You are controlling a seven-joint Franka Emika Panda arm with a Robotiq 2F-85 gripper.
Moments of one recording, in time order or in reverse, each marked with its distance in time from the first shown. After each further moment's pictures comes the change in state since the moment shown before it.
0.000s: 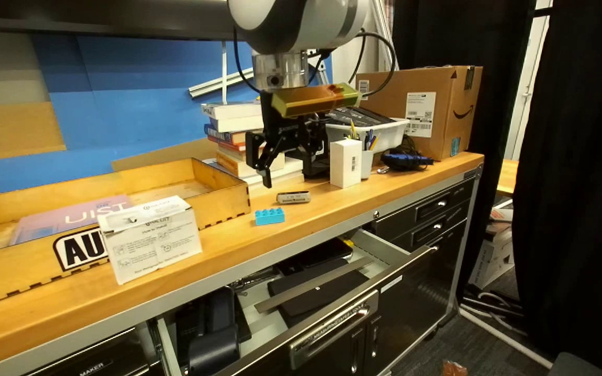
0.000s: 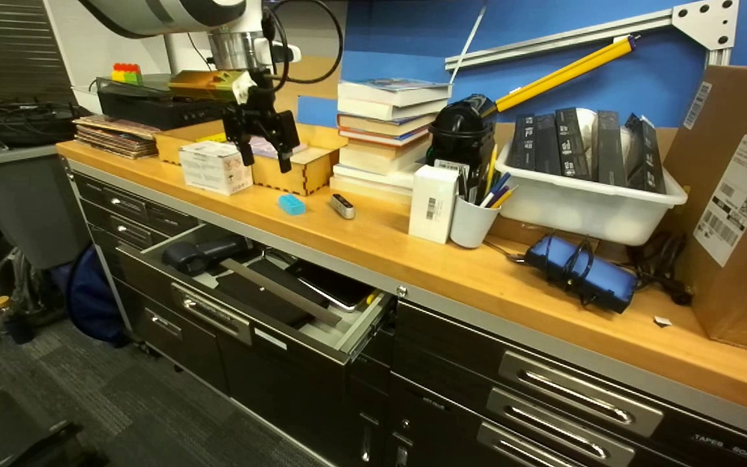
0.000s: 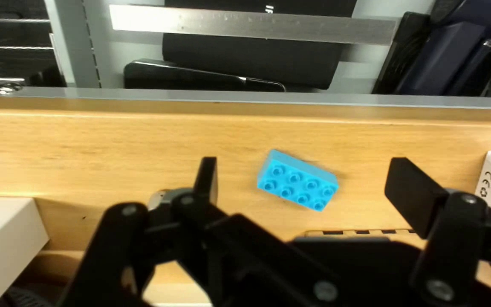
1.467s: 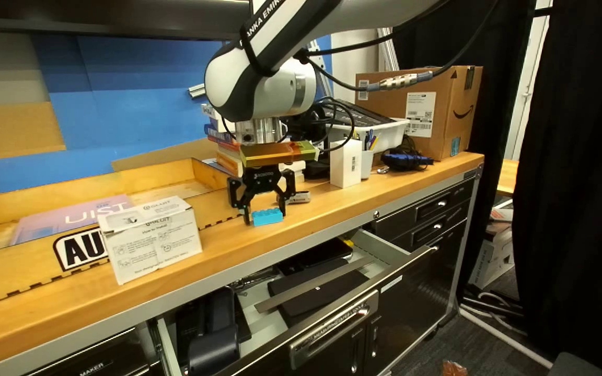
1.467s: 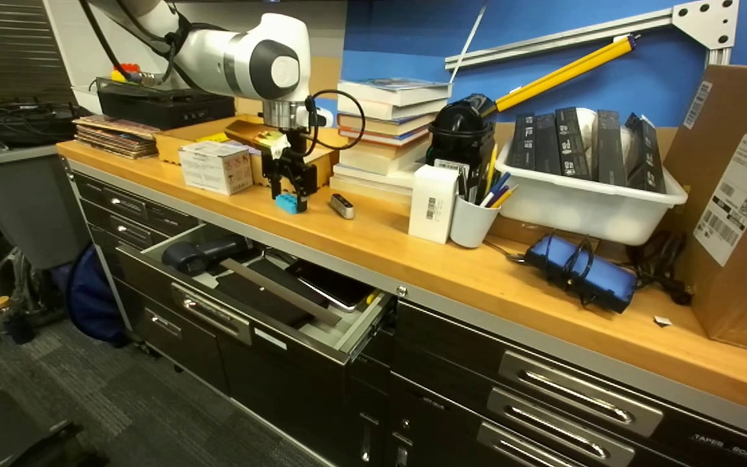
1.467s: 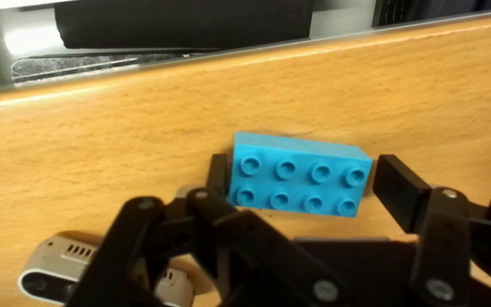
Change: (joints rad) arm 0.089 0.379 -0.102 0.310 0.109 -0.020 0.084
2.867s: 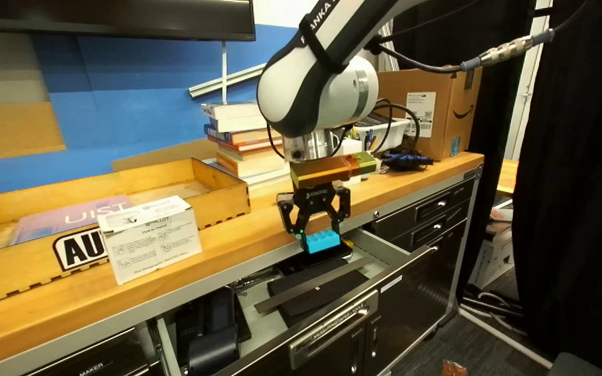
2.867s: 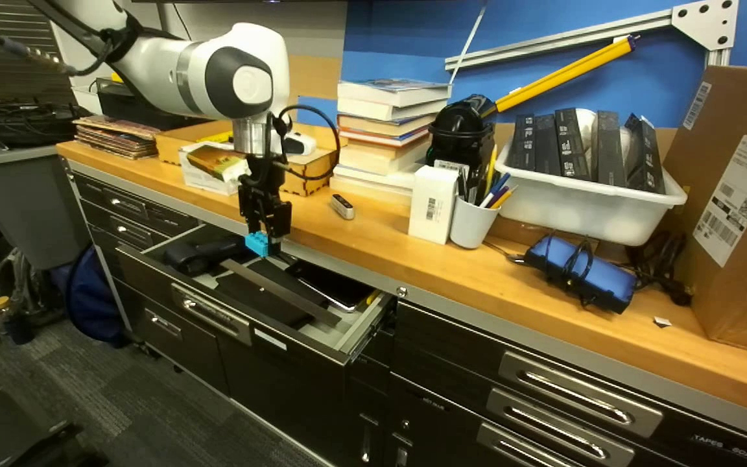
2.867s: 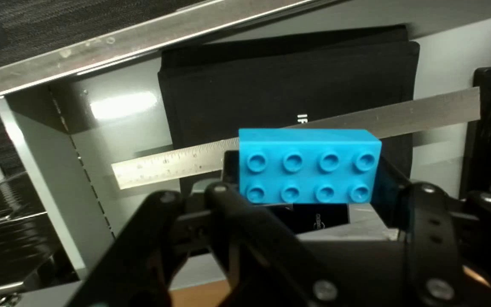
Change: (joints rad) arm -0.003 -0.282 -0.051 -0.464 -0.035 0.072 0.096
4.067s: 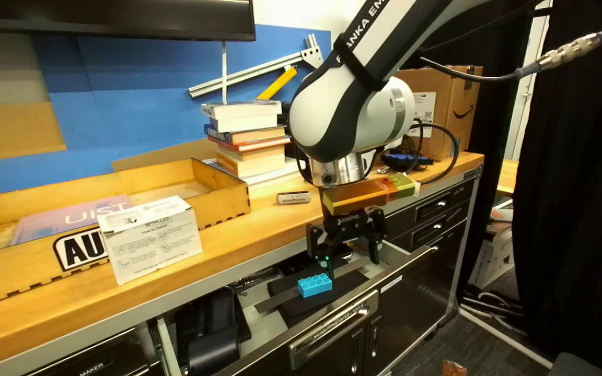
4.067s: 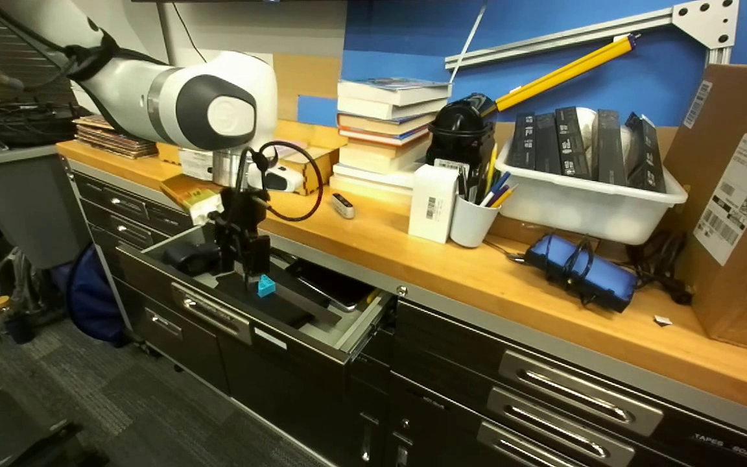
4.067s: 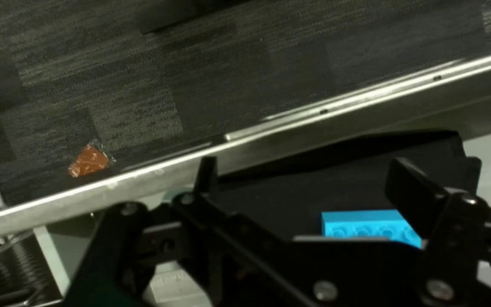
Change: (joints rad) arm -0.035 -0.095 0.005 -0.213 0.028 0.018 -0.018
